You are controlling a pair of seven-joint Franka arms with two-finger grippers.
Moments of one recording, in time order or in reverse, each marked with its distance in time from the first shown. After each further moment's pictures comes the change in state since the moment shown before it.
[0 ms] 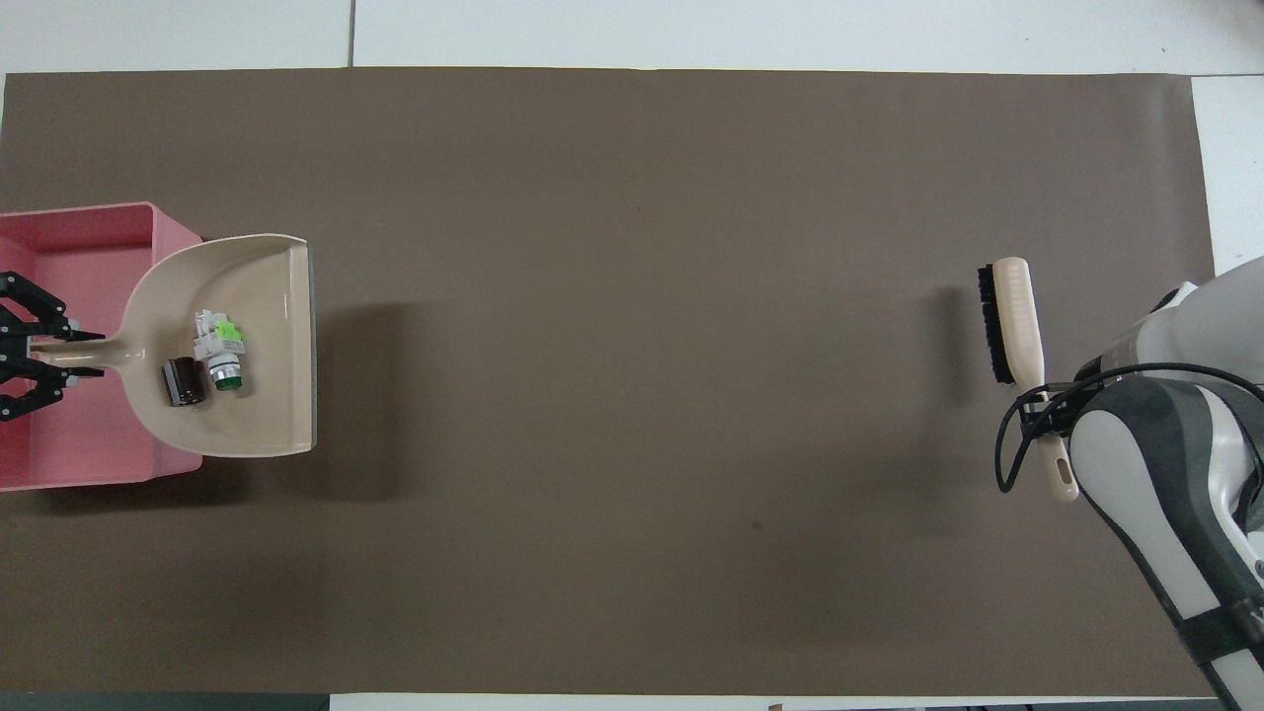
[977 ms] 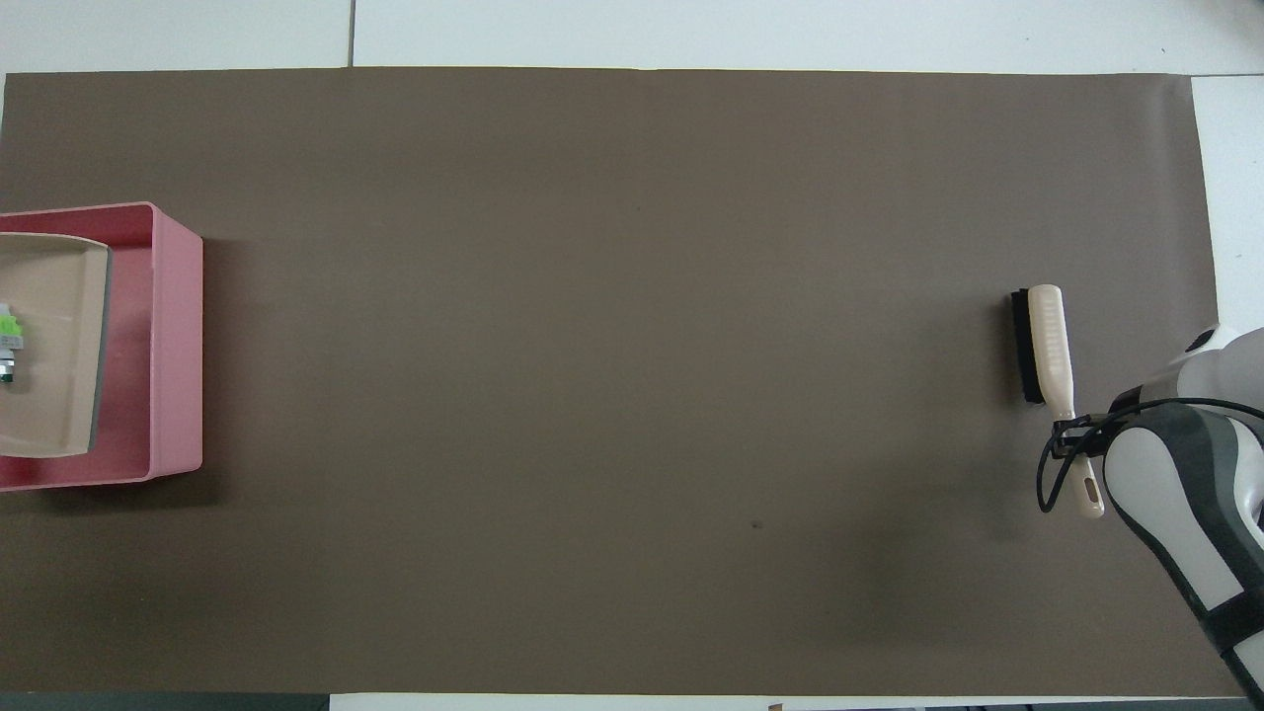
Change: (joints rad) left arm 0.208 0.235 0.006 0.416 0.200 -0.062 0.259; right arm -0.128 0.003 0.001 -0.113 0.000 0.124 -0.134
